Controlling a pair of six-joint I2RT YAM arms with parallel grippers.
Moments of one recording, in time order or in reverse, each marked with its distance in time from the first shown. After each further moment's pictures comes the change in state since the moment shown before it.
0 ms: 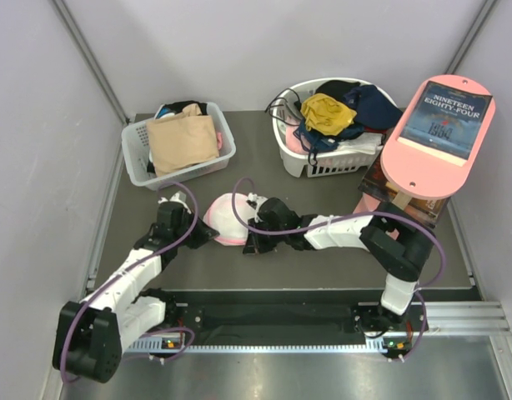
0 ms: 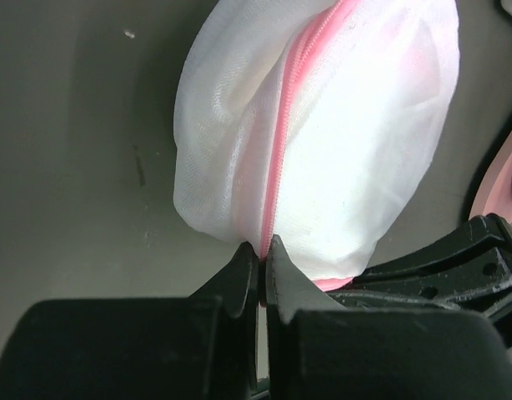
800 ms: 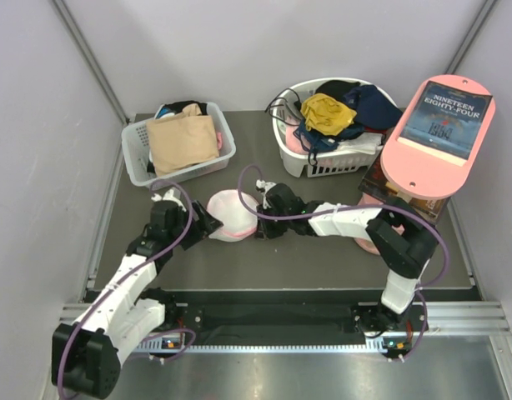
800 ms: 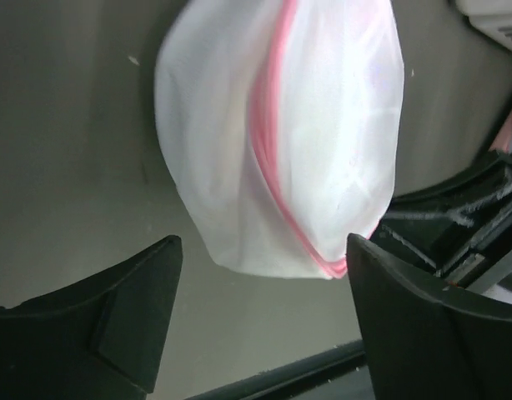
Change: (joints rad) left arm 0.006 -0.122 0.030 -0.094 -0.019 0.035; right arm -0.107 -0.008 0.074 -0.152 0.079 -0.131
